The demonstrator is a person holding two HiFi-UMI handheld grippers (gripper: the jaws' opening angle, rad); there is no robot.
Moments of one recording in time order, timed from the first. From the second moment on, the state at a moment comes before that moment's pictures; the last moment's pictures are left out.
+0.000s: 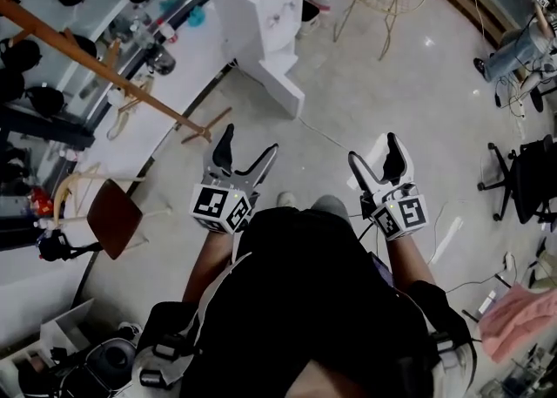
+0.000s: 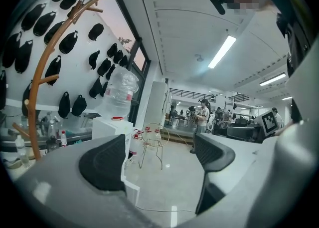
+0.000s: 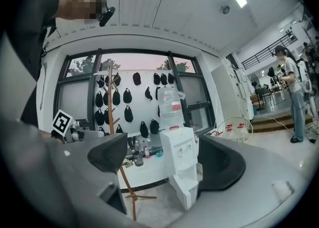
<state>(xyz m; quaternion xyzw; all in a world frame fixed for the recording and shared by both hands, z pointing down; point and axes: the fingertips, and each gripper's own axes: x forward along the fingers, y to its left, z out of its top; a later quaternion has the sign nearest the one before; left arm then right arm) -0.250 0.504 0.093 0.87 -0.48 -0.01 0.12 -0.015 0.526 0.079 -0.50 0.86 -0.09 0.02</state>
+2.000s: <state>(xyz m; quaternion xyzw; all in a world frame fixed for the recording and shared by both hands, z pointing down) -0.130 0.160 0.235 0.83 -0.50 0.11 0.20 0.087 0.157 0.173 -0.45 0.89 -0.12 -0.05</state>
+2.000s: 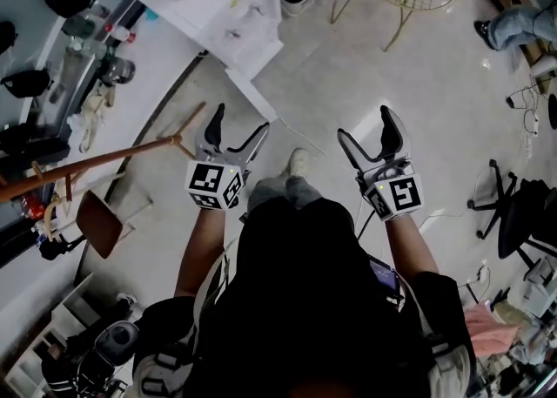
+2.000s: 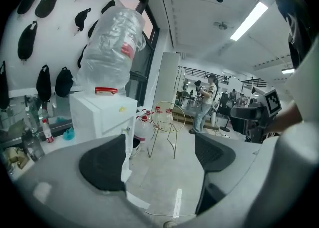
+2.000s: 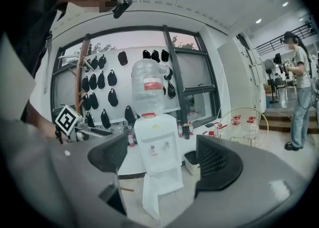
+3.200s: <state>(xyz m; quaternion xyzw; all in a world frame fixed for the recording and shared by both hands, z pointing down) -0.141 0.147 0.550 0.78 -0.47 0.20 0.35 0.031 0.113 0.458 -0.40 0.87 -0.21 -0.17</state>
